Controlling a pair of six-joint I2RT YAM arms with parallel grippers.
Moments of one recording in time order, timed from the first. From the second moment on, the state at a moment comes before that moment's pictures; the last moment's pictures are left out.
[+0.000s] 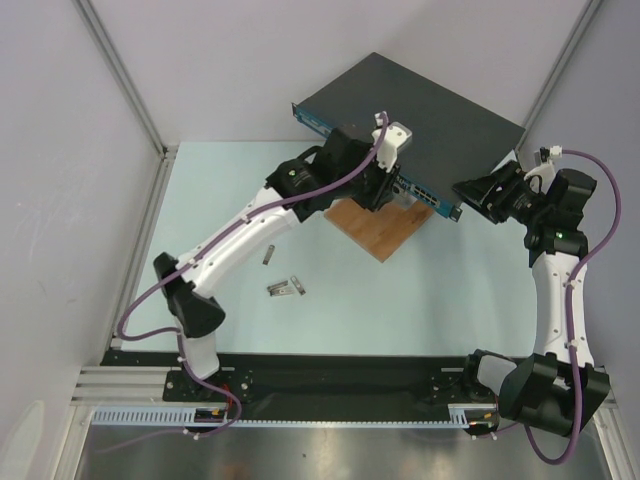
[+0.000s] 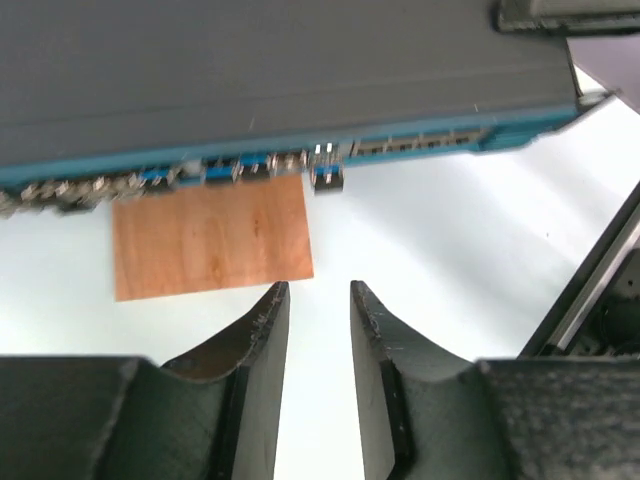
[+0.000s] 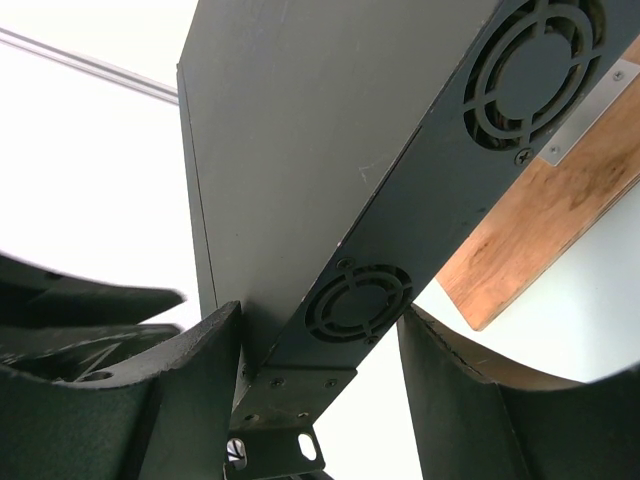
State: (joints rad) left arm -0.89 1.87 2.12 -0.78 0.04 -0.07; right arm -0.29 1.12 1.06 -0.28 -0.86 0.69
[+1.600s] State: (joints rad) left arm -0.89 1.99 2.23 -0.70 0.05 -0.05; right arm -0.29 1.13 1.06 -0.27 -0.87 0.69
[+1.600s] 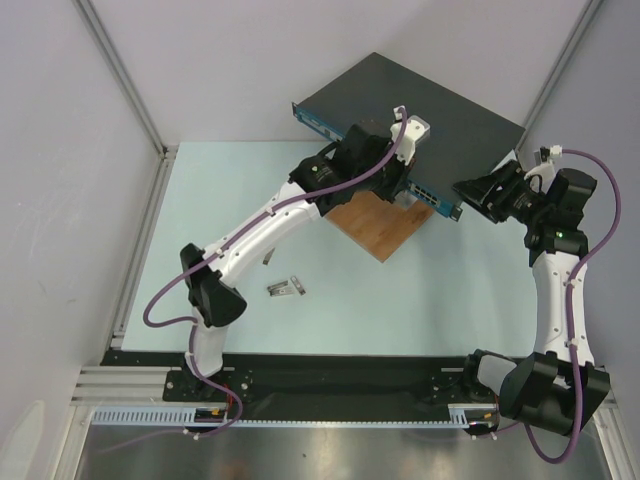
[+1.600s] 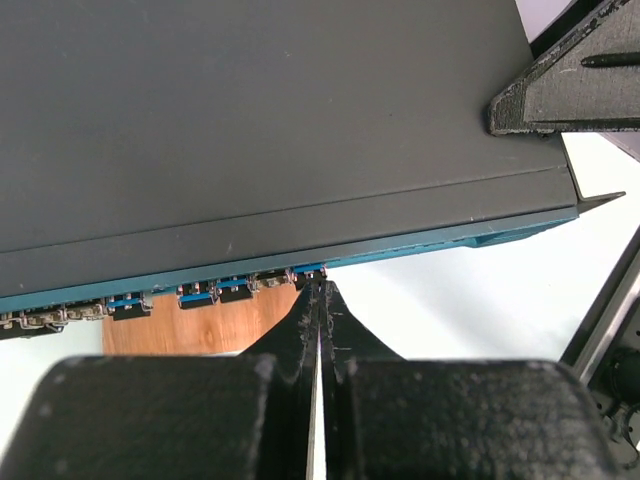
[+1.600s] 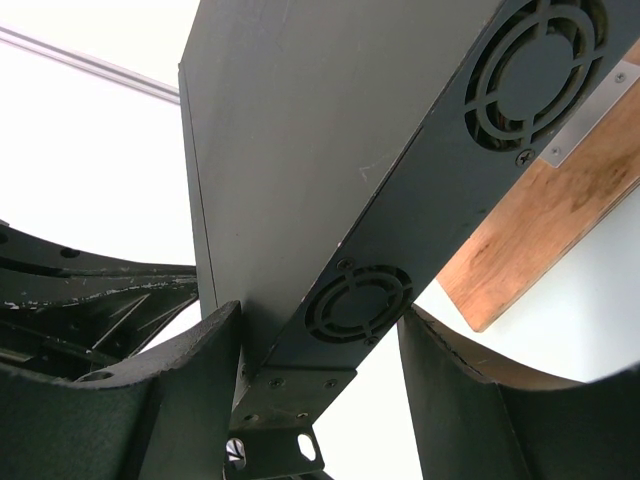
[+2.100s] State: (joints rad) left arm -0.90 1.96 2.15 -0.62 0.05 -0.01; right arm -0.29 1.14 1.06 -0.26 -0.87 0.70
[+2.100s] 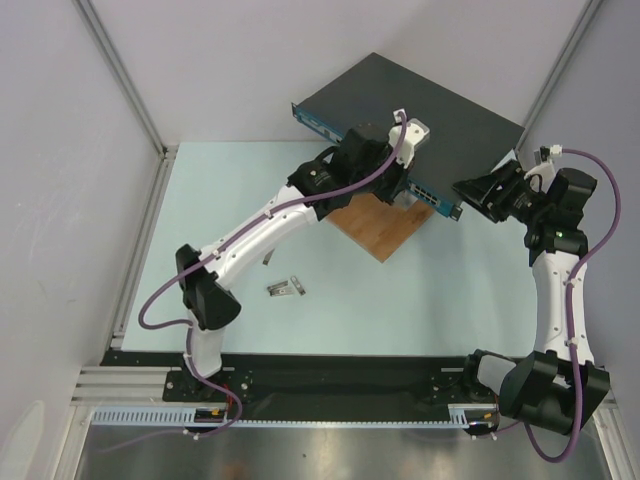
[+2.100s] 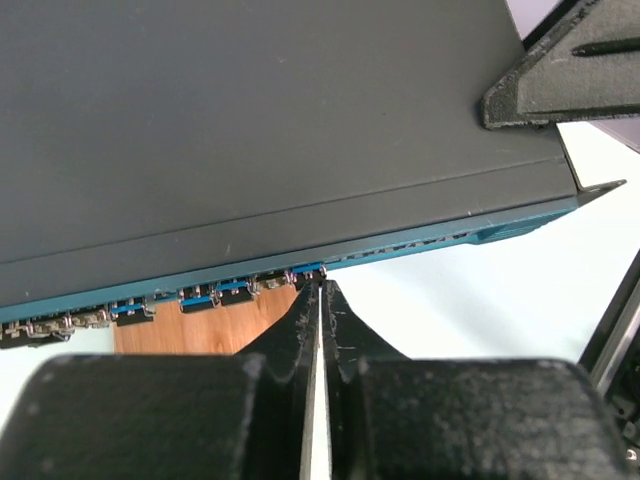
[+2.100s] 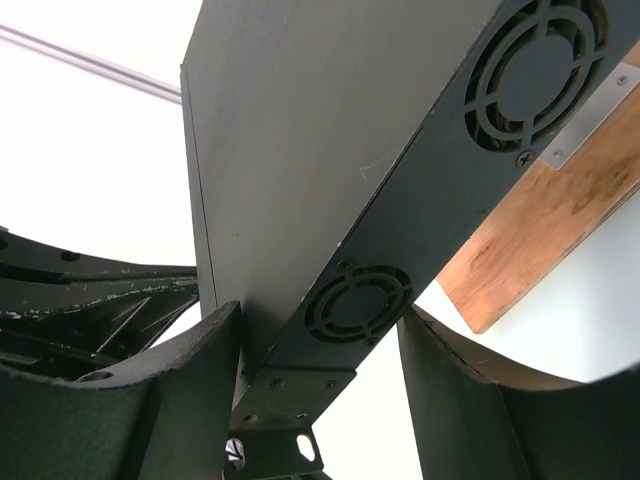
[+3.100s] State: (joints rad) left arm -0.36 1.03 1.23 -0.61 0.21 -0.08; right arm -0.58 0.99 1.21 -0.67 -0.97 0.10
